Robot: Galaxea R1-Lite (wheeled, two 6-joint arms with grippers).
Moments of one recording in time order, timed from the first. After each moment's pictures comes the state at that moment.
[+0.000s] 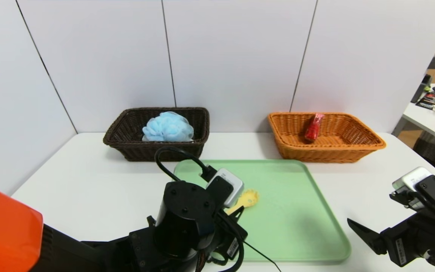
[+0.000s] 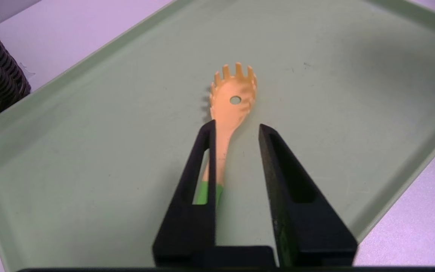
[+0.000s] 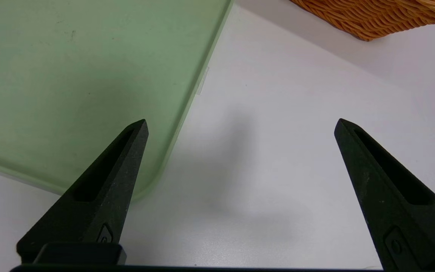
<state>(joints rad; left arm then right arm) -0.98 1.86 -0.64 -0.91 0.28 0.03 0.40 1.19 -0.30 -0.39 -0.25 -0.22</state>
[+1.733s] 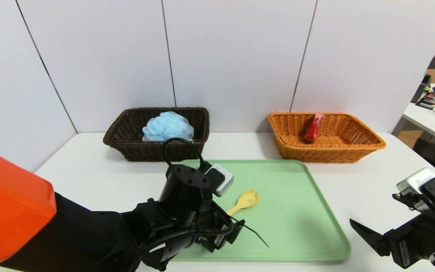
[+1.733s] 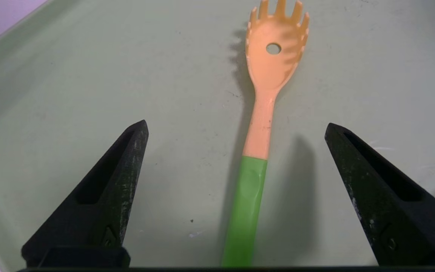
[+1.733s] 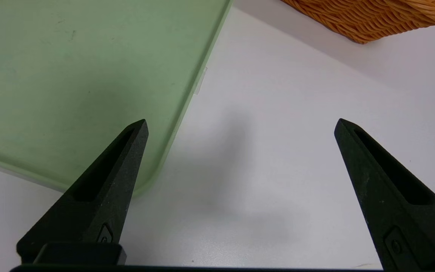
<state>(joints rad) -0.86 1.89 -0.74 -0.65 0.13 0.02 0.40 1.17 -0.29 -0.39 -0.25 -0.23</state>
